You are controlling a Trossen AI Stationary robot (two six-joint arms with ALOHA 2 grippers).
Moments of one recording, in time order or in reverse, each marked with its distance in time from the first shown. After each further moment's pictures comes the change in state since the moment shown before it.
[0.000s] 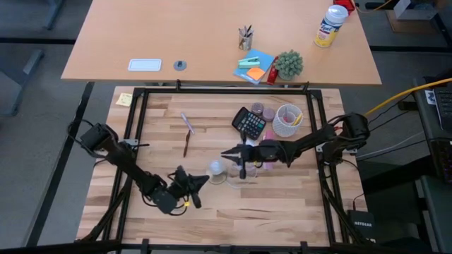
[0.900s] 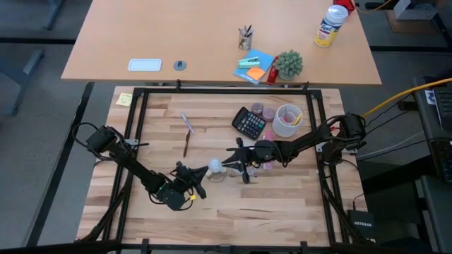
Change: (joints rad) left arm 0.072 0.066 -0.001 -0.026 -0.119 -0.037; right arm -0.005 0.047 0.000 -0.050 -0.226 0.159
